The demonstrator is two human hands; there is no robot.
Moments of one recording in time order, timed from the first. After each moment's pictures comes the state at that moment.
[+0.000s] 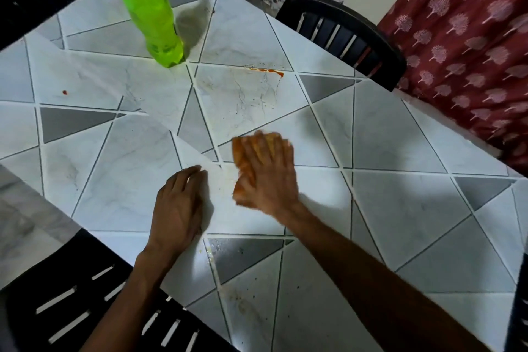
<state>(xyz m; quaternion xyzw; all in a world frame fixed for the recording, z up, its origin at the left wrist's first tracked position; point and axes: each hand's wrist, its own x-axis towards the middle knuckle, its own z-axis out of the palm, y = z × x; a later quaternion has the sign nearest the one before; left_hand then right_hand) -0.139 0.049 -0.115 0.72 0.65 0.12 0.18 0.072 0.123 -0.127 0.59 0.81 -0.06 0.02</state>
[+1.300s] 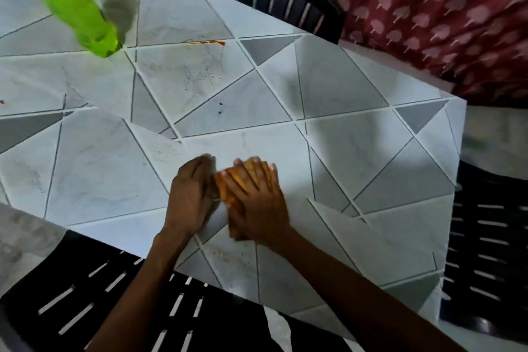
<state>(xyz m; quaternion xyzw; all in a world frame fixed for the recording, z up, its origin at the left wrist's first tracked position) -0.076 0.026 -0.104 0.76 0.57 0.15 0.28 0.108 -0.017 -0.122 0.60 0.79 -0.11 -0.01</state>
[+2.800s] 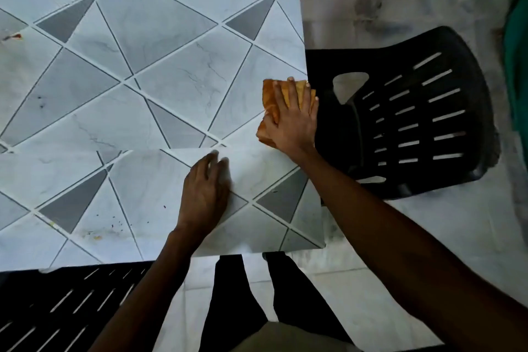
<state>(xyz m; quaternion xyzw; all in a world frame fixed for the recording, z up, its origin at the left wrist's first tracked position) 0.193 -0.146 -0.113 0.89 0.40 0.02 0.21 0.450 -0.146 -0.137 0.88 0.47 -0.07 -0.05</state>
